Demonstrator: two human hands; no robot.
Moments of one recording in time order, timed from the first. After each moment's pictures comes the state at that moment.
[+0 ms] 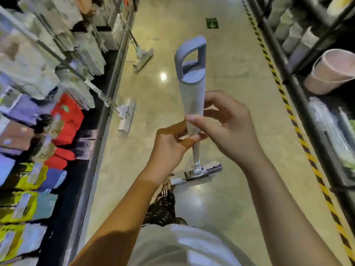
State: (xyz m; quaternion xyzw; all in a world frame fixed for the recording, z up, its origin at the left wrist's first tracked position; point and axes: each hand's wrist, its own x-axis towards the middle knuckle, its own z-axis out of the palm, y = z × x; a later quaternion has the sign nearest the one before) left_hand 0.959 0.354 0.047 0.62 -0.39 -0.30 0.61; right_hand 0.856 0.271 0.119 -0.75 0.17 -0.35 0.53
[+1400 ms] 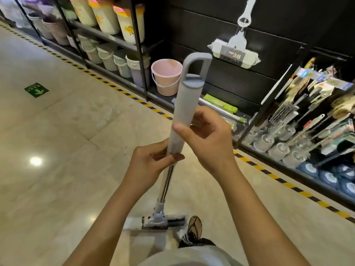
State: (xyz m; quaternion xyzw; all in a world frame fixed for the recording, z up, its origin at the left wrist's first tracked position) left_hand 0.839 -0.053 0.081 0.36 -0.66 -0.50 0.43; right_hand 0.696 -0.024 0.138 -0.58 0.50 -0.59 0.26
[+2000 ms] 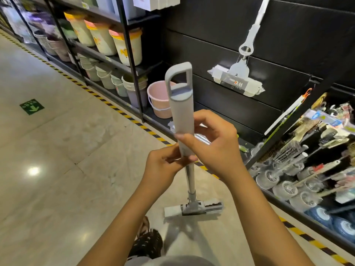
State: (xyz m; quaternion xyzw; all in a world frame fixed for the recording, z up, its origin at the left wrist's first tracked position) left_hand 0.665 -0.241 0.085 0.34 -0.64 -0.50 0.47; right_hand 0.538 -0.214 0.156 -0.65 0.46 -0.57 0.22
